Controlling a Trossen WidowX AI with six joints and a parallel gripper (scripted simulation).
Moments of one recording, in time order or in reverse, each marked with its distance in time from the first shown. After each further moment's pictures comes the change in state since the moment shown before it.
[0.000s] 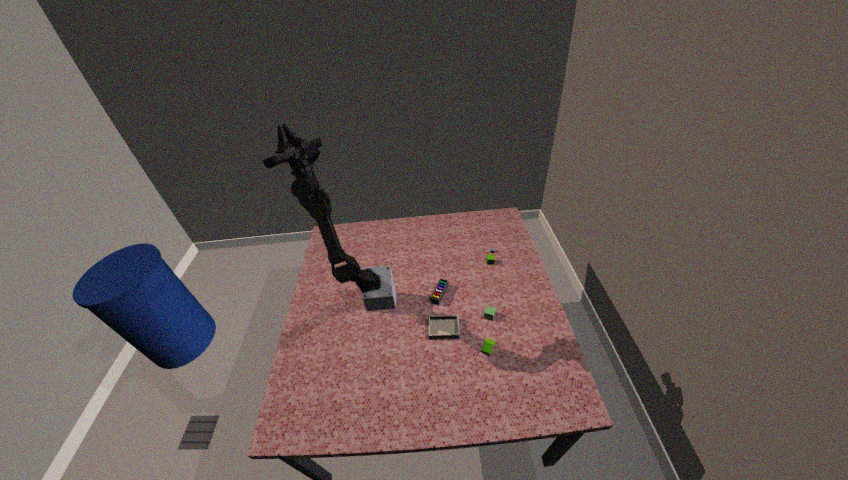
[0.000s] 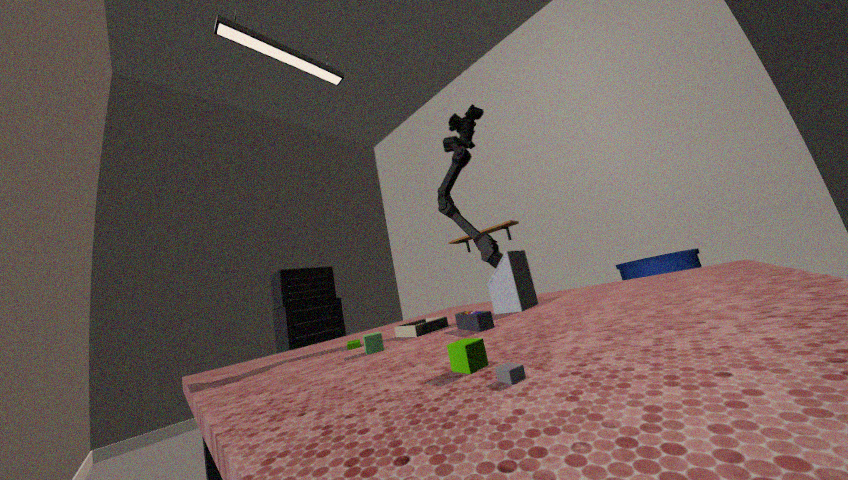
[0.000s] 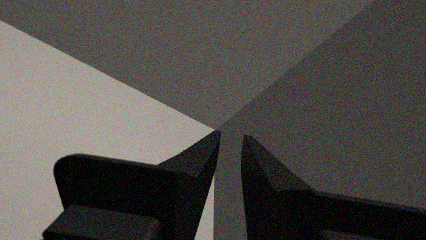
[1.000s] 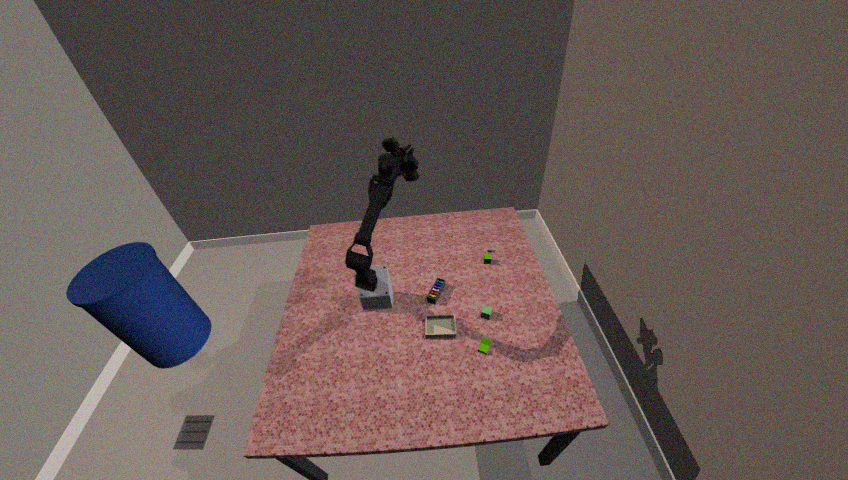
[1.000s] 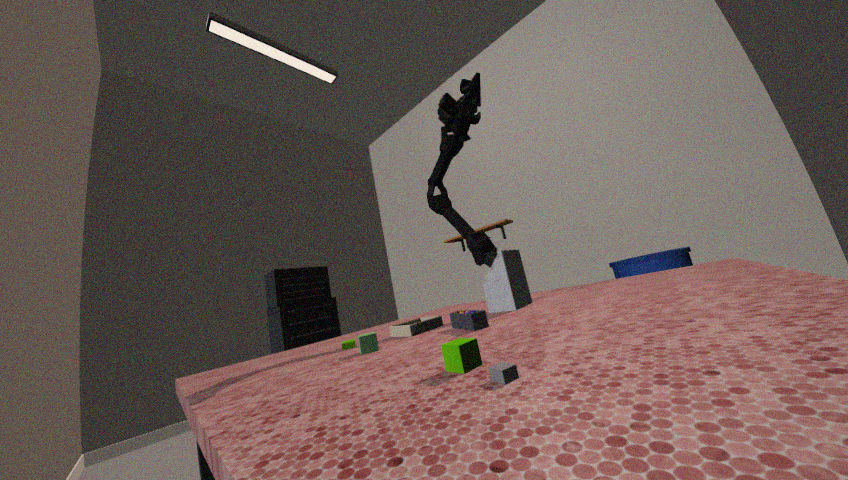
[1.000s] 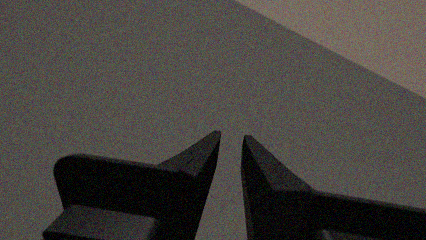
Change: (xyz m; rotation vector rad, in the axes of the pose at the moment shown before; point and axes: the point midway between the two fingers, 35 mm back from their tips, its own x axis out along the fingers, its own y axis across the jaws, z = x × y) arm -0.209 -0.398 0.101 -0.074 -0.136 -1.213
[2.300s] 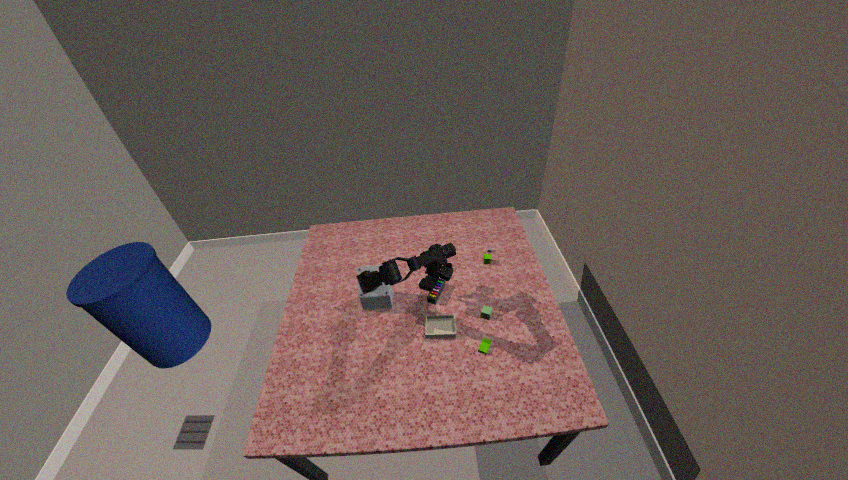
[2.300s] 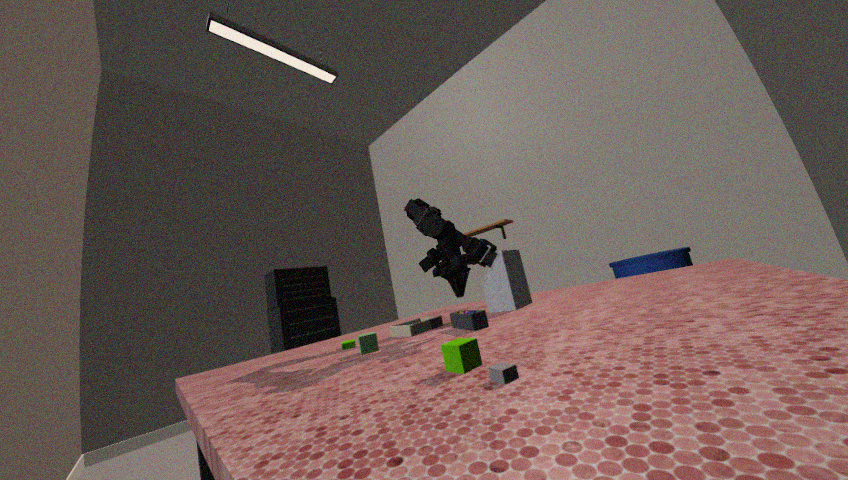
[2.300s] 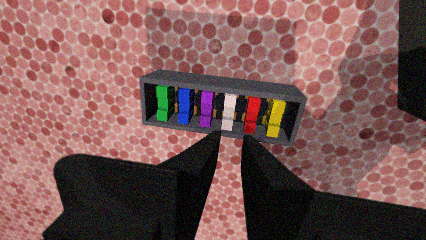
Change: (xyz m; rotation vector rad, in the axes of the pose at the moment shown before) arm -0.239 -0.528 -0.027 0.169 0.369 -1.742
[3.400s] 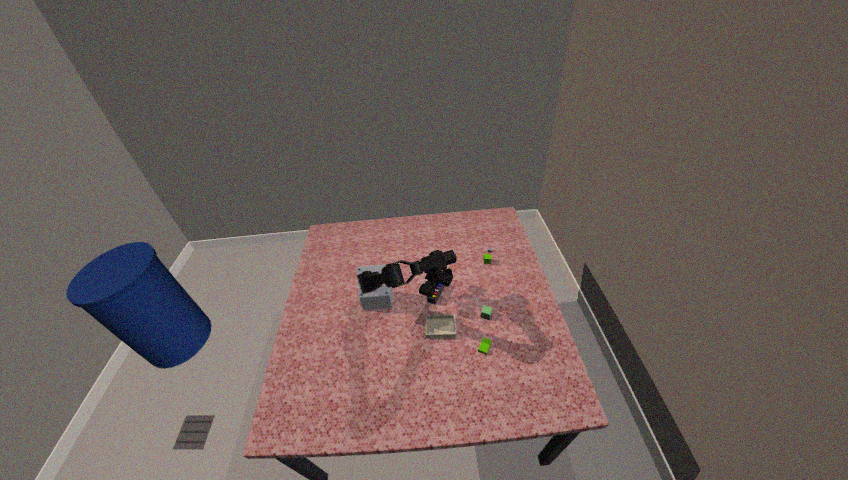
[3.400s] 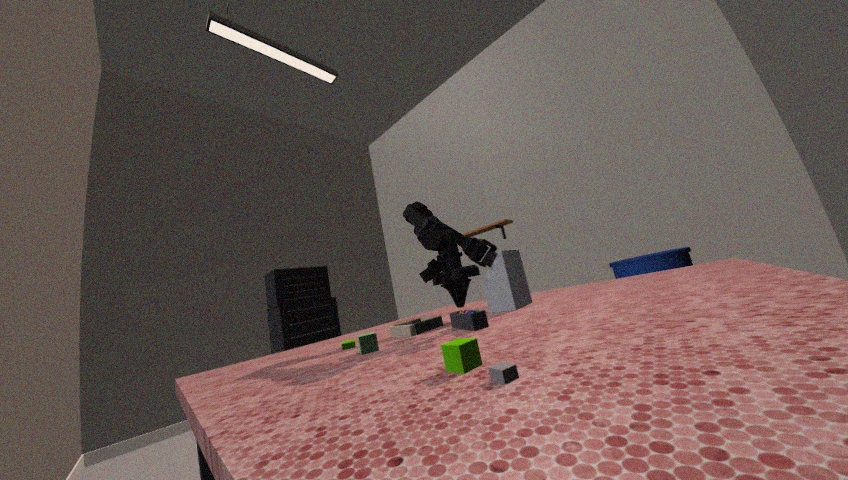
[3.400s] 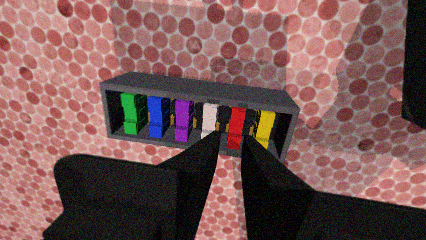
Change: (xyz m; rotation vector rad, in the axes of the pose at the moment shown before) arm 0.028 -0.012 -0.001 -0.012 0.014 -0.033
